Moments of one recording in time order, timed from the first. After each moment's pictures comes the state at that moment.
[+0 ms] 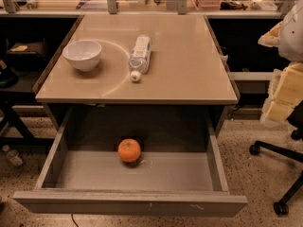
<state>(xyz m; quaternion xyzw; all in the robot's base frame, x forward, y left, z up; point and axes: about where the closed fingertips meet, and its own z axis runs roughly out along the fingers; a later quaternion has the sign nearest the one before) 0.438 -0.217 0.976 -0.60 0.78 -0.03 0.16</state>
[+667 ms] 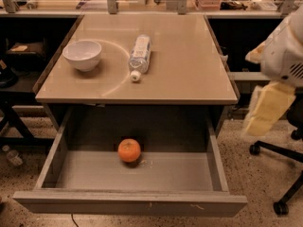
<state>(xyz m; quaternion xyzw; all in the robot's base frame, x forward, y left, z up) 0.431 -0.197 0.950 -0.59 0.79 -0.01 0.16</state>
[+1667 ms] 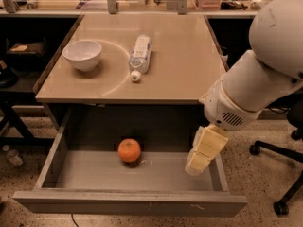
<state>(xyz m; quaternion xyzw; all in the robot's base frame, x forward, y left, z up) 0.410 -0.106 0.855 -0.58 0.80 0.10 0.16</state>
